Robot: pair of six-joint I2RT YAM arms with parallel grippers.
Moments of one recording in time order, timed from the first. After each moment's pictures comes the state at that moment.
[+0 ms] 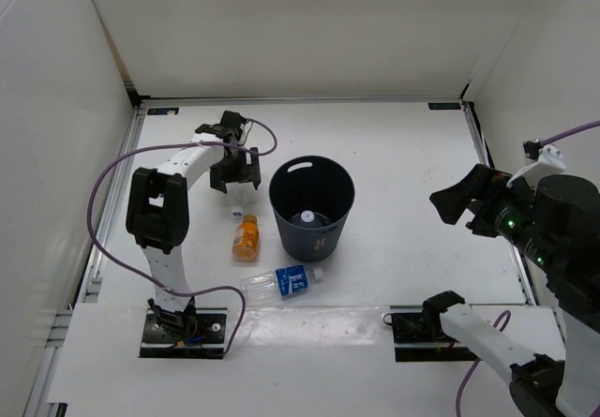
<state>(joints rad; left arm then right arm) -0.29 1.93 1.48 -0.83 -0.03 -0.35 0.39 0.80 1.72 -1.37 0.05 0.52</state>
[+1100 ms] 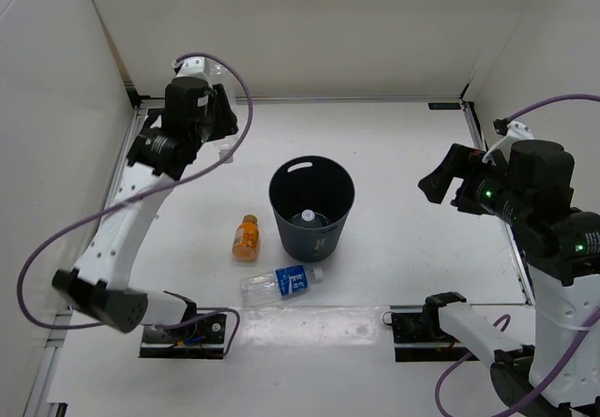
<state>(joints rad) -0.36 1.41 1.63 -0.75 -0.25 -0.41 0.22 0.93 1.69 -1.33 -0.09 0.38</state>
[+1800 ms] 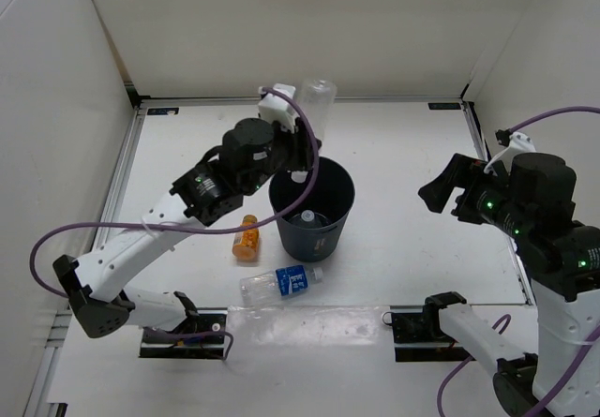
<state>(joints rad) -0.91 1.31 1.51 -0.40 -0.33 -0.30 0.24 0.87 1.63 -1.32 -0.09 0.41</state>
